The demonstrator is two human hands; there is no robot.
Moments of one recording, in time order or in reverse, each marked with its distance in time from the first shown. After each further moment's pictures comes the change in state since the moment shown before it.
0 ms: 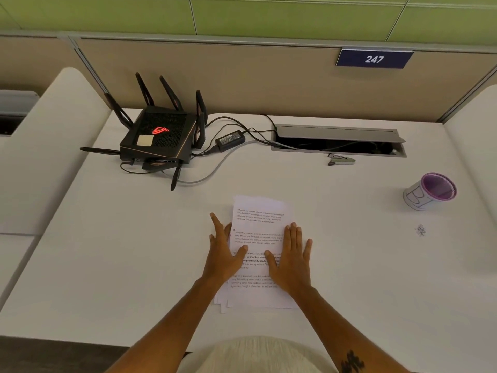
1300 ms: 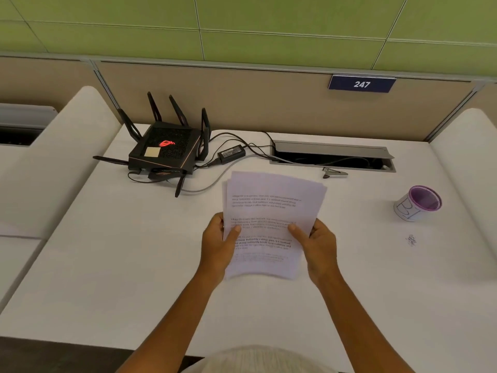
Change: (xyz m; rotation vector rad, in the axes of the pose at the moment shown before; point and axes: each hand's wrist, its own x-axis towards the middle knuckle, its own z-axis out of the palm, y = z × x) left_hand -0.036 0.081 -0.046 -0.547 0.185 0.067; right_hand -0.012 -0.028 -0.153 1.322 0.130 0.242
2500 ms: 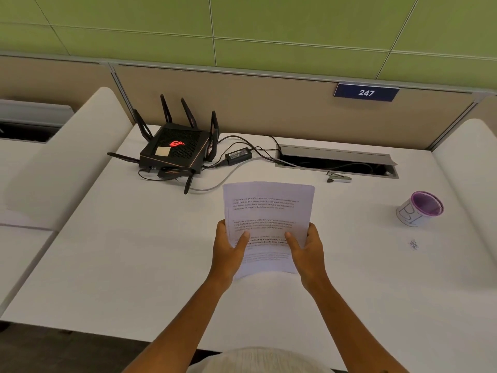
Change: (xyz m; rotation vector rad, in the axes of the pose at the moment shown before) left_hand -0.021 -0.015 0.003 -0.004 0.049 -0.009; right_hand -0.012 0.031 0.019 -0.219 -0.005 -0.070
